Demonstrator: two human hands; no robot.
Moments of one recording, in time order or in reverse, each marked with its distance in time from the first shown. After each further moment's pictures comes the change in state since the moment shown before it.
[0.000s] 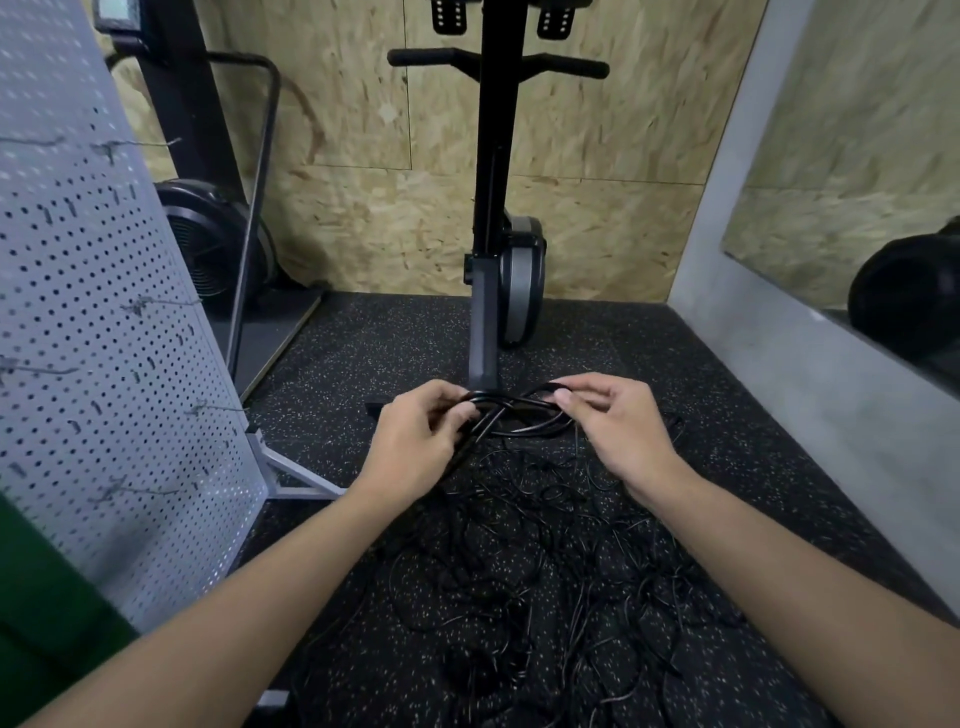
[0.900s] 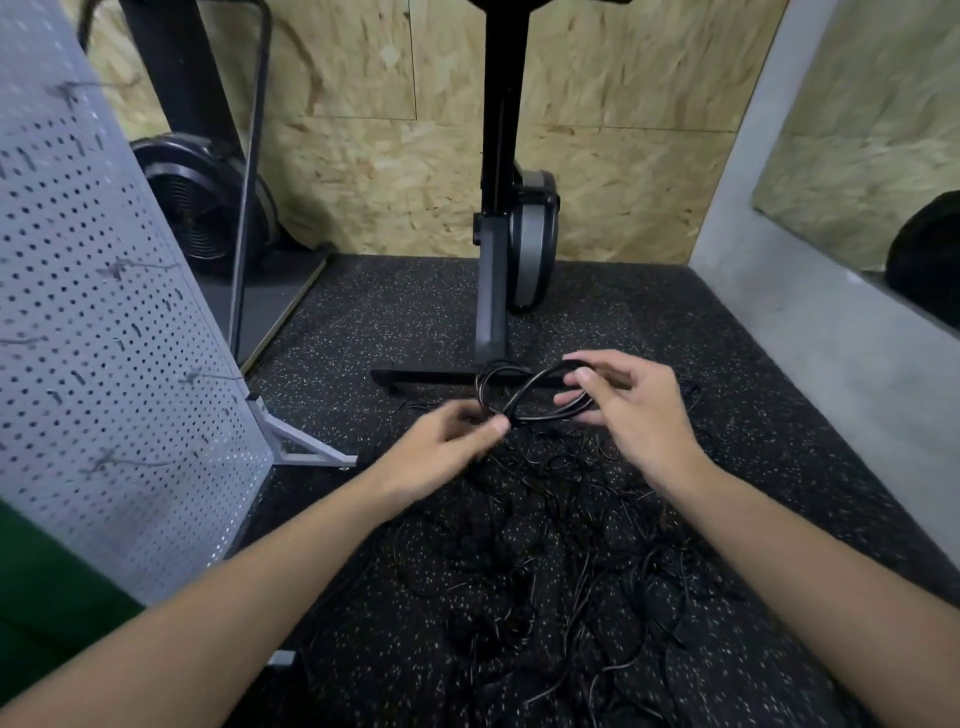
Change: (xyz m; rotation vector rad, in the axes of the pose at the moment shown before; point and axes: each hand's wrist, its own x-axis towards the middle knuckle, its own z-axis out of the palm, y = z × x) left_hand -0.005 -0.026 0.027 -0.196 -0.386 -0.416; right_hand 0.002 0.017 -0.004 0.200 -0.026 0.075
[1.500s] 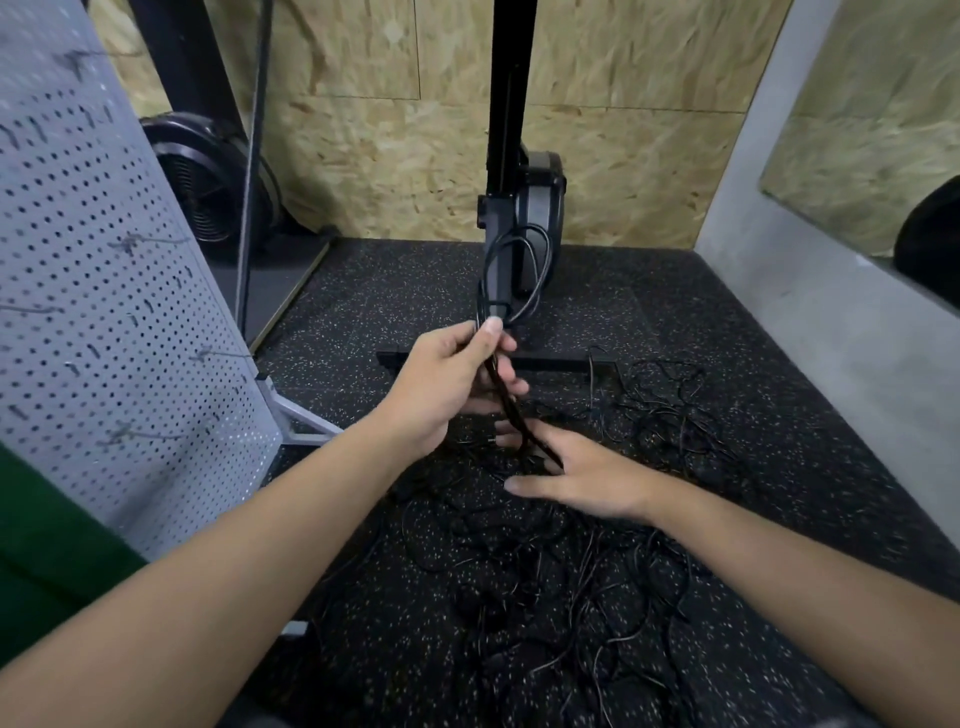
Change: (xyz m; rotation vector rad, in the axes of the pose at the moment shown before) left_hand -0.015 0.055 0.000 -0.406 0.115 0.181; right_hand -0.031 0.036 0.029 -0.388 -0.796 0.176
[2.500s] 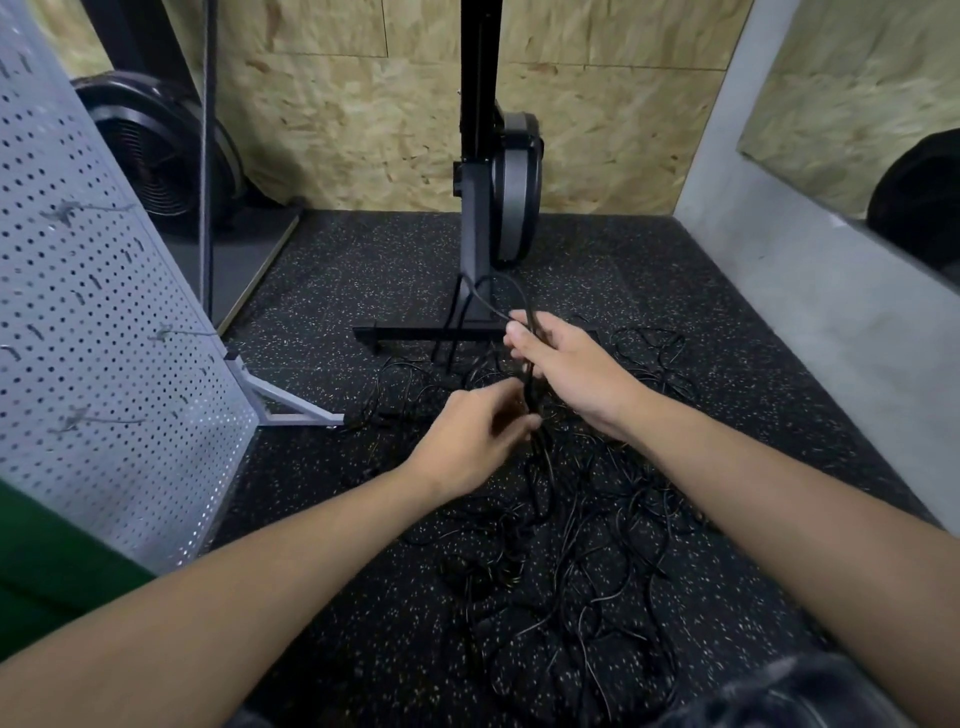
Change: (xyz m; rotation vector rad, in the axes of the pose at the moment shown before) left_hand -0.014 -0.080 0.022 0.781 -0.178 0.300; right_hand 0.025 -0.014 -0.029 0.173 0.495 -0.084
